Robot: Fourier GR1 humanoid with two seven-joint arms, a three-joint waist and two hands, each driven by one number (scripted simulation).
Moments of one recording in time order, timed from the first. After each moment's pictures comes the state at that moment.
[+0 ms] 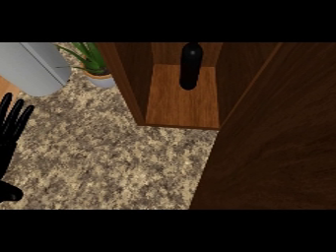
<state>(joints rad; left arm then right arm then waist) 0.01 0.56 -0.02 -1.46 0.84 -0.35 -0.36 0.08 -0.72 0.71 -2.49 -0.03 -0.17 0.16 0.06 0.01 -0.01</state>
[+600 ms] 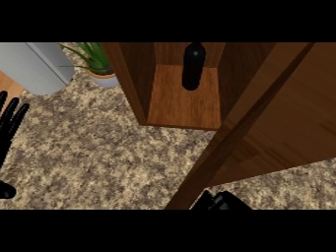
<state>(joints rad) -0.01 0.58 0.00 -1.42 0.85 -0.38 -0.35 -0.36 -0.30 0.74 -2.27 -0.09 -0.25 0.46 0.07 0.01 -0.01</state>
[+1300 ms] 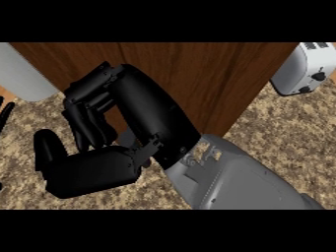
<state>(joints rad) -0.03 0.59 0.08 -1.35 0.86 -0.43 -0.33 -0.94 -0.01 0.51 -1.65 -0.29 -0.33 0.50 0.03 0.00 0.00</state>
